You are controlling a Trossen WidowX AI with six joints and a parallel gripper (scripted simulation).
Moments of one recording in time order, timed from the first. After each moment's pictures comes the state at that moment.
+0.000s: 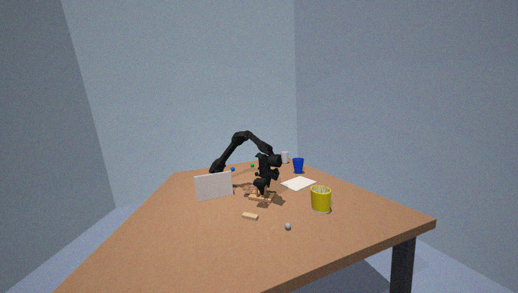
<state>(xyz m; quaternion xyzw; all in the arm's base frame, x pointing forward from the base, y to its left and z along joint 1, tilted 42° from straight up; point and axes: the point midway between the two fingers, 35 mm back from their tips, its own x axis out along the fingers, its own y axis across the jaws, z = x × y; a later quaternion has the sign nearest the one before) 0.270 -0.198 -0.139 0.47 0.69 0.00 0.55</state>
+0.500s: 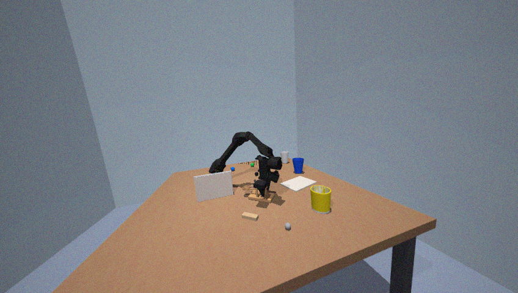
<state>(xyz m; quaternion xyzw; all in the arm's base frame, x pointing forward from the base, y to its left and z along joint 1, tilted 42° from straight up) 0.270 -0.188 -0.149 0.47 0.69 0.00 0.55</state>
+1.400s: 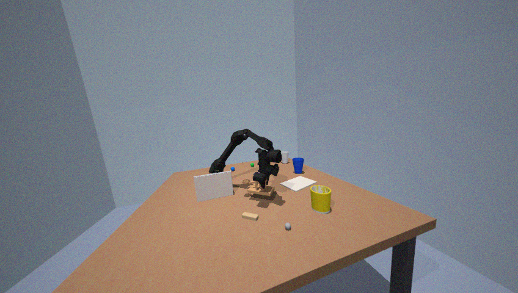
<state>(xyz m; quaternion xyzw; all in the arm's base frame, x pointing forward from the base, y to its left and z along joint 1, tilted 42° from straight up) 0.270 -0.215 -0.117 0.47 0.69 0.00 0.54</state>
